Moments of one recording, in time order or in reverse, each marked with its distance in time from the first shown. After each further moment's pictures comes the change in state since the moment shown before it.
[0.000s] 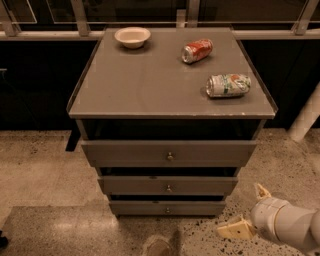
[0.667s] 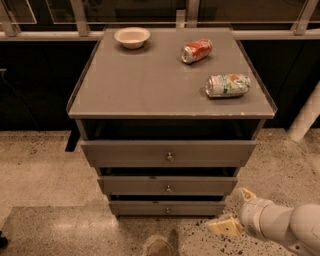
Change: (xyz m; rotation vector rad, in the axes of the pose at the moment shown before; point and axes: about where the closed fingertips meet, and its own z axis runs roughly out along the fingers) arm 0.012 0.007 0.045 -0.042 0.013 0.029
